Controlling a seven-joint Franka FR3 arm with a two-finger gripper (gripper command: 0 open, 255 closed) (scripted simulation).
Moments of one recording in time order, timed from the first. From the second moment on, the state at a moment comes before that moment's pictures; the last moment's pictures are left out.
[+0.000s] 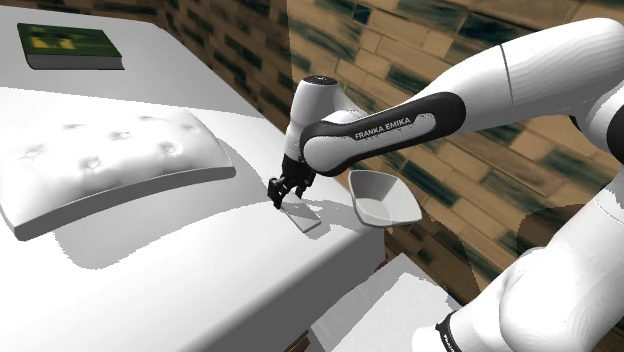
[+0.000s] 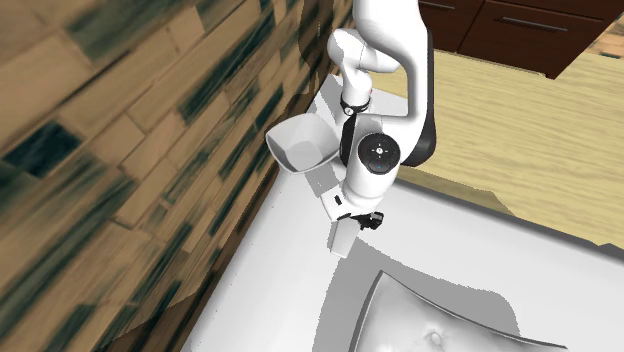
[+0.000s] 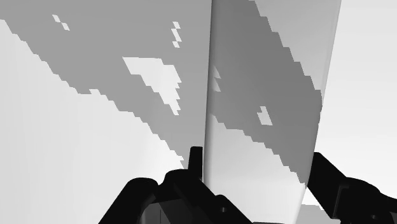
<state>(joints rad) 0.10 0.11 0.26 -2.21 -0.05 2.31 0.30</state>
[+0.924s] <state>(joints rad) 0.10 0.07 0.26 -2.19 -0.03 2.25 0.29</state>
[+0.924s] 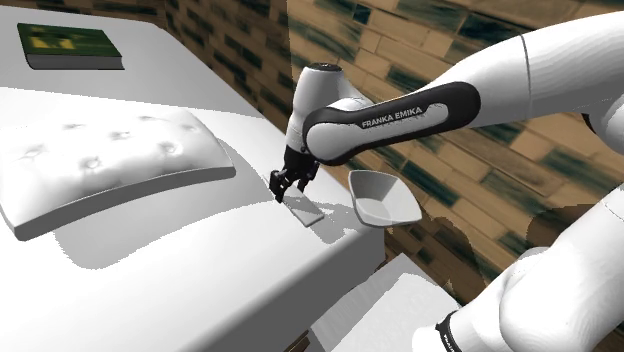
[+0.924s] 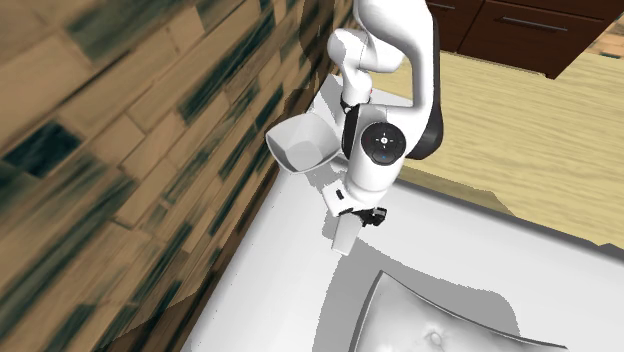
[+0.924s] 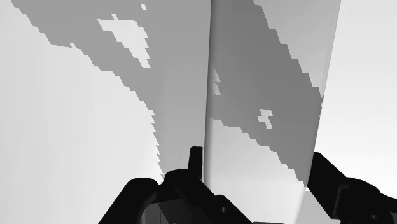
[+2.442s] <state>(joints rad) 0.09 -0.05 0.26 -2.01 0.01 1.95 0.26</state>
